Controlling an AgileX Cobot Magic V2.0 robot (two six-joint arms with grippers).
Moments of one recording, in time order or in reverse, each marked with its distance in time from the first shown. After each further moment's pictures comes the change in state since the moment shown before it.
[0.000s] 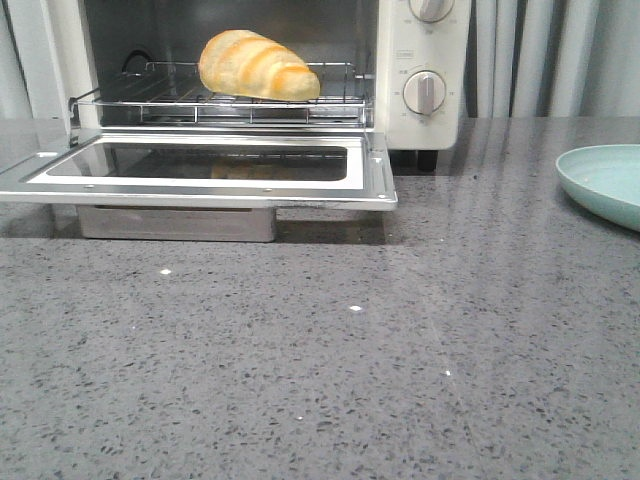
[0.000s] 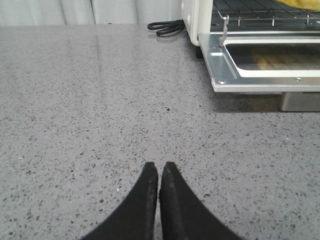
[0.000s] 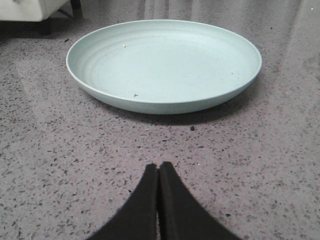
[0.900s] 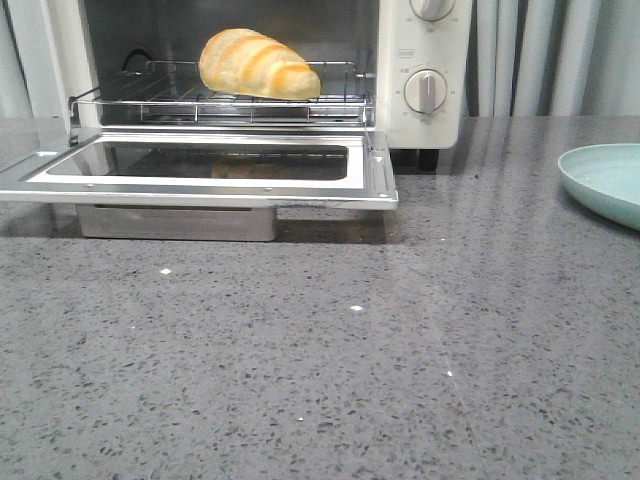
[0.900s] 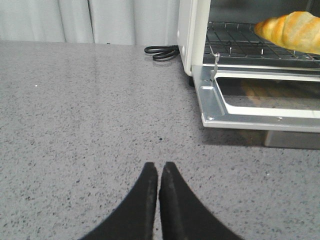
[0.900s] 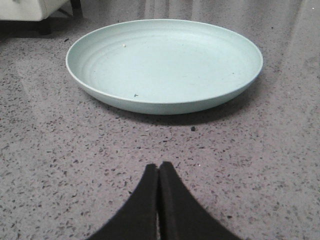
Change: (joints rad) left arm 0.046 0.000 -0.087 -0.194 0.043 0.132; right arm 0.000 0.000 0.000 0.000 -0.002 0.000
